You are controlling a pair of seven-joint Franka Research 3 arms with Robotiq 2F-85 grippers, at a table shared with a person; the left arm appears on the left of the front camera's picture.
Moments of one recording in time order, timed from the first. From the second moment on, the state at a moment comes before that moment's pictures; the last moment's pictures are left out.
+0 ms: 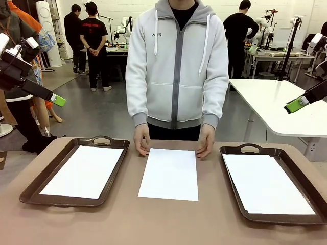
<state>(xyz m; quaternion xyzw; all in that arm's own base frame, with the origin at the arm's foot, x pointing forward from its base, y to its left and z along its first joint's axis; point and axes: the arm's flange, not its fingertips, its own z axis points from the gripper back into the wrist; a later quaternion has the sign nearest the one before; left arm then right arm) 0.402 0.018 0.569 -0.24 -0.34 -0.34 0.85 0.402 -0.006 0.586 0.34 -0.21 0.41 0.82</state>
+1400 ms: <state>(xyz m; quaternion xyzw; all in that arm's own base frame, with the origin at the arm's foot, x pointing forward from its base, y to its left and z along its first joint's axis) 0.402 0.018 0.569 -0.24 -0.34 -0.34 0.85 0.402 -0.006 0.586 0.34 -0.21 0.41 0.82</state>
